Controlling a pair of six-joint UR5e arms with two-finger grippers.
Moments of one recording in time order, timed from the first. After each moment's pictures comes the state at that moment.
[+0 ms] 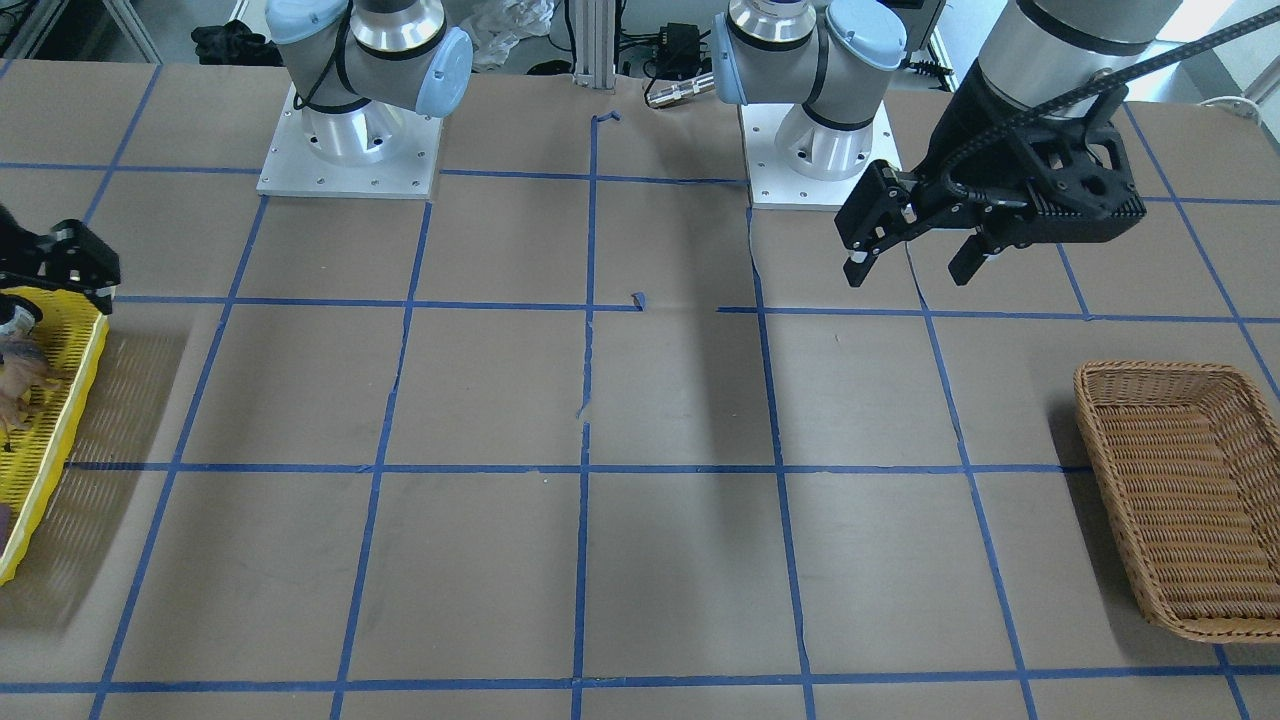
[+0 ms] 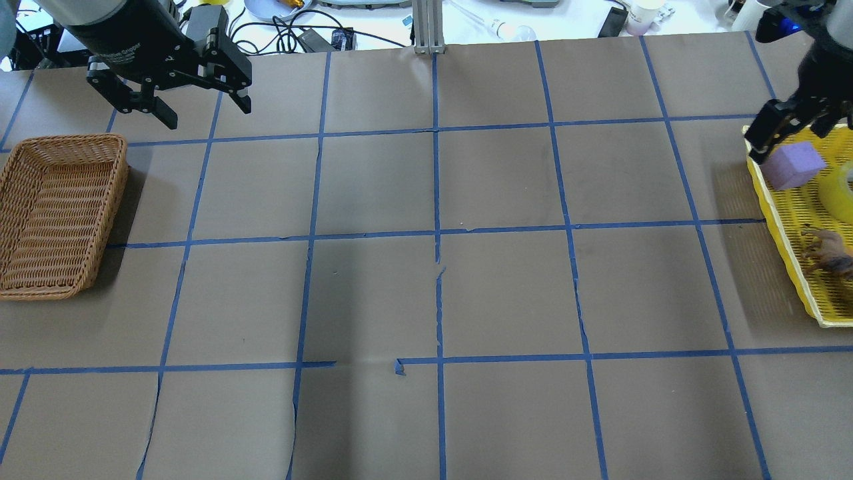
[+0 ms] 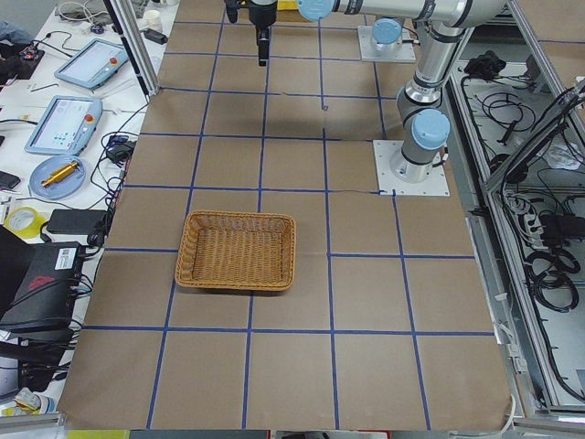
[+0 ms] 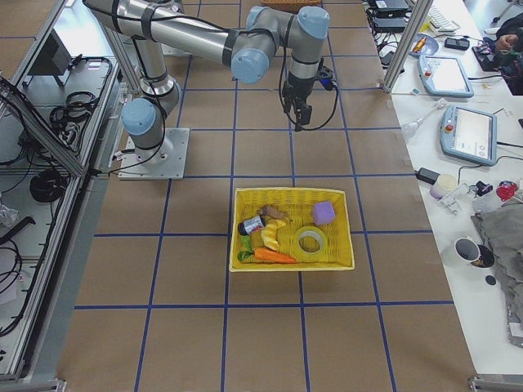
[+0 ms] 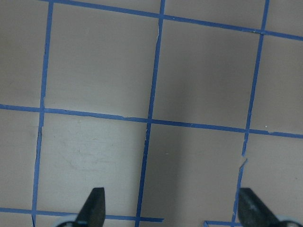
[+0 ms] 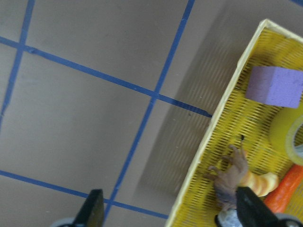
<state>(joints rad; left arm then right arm) -1.51 -1.61 -1.44 -1.58 1.48 -0.07 1.17 -1.45 1.59 -1.71 -1.71 -0.82</state>
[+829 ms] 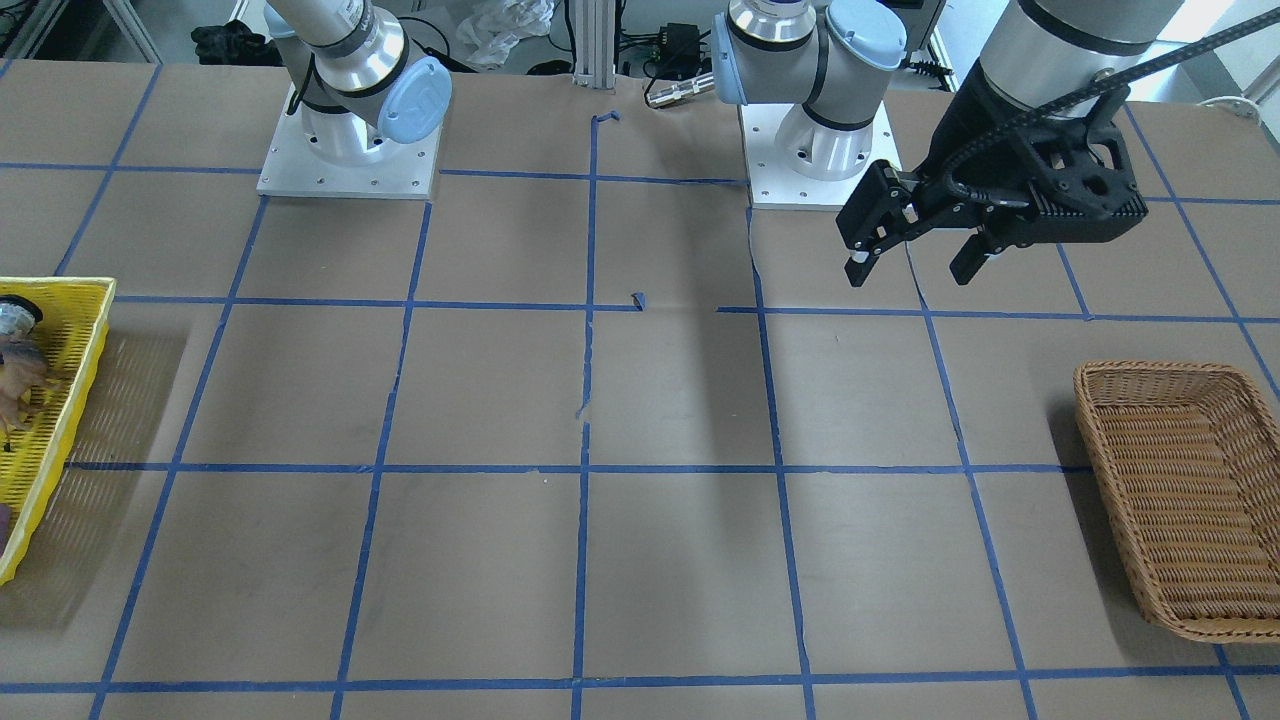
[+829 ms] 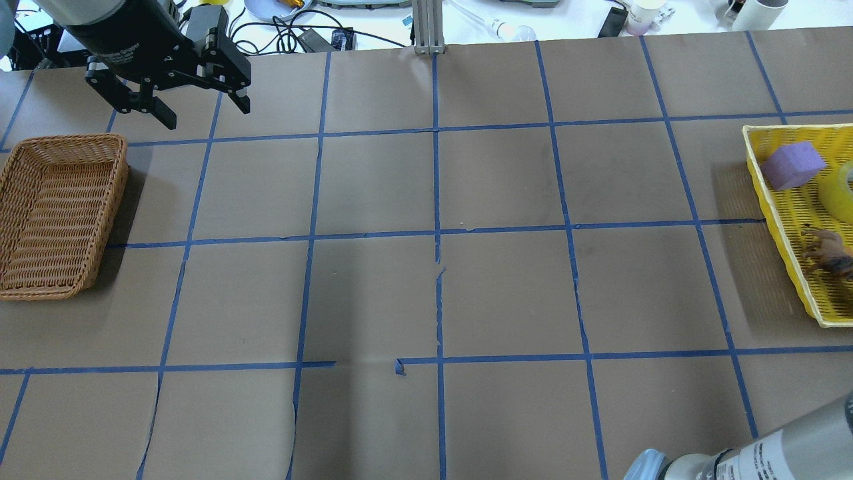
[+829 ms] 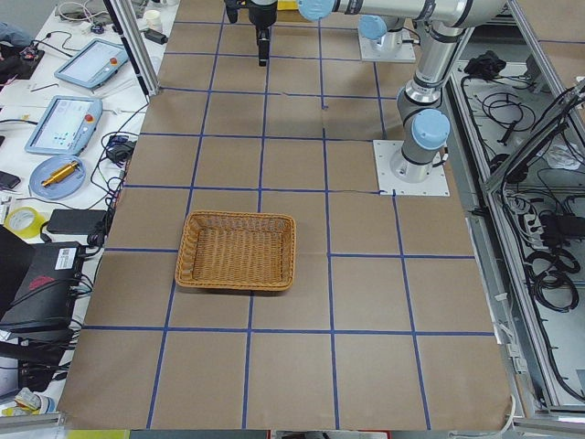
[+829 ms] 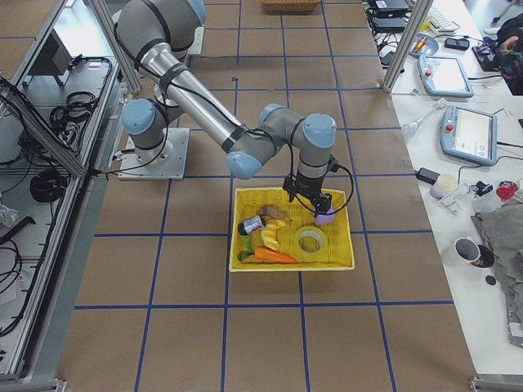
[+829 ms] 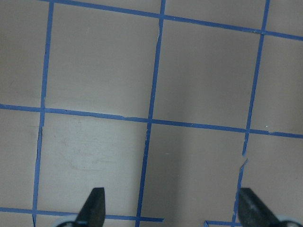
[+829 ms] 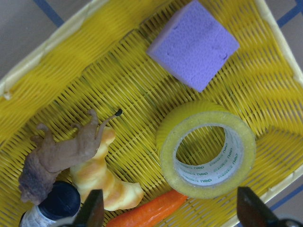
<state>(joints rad) -1.51 -1.61 -1.44 -1.58 1.48 -0.07 0.86 -1.18 1.59 -2.08 -1.71 -1.60</state>
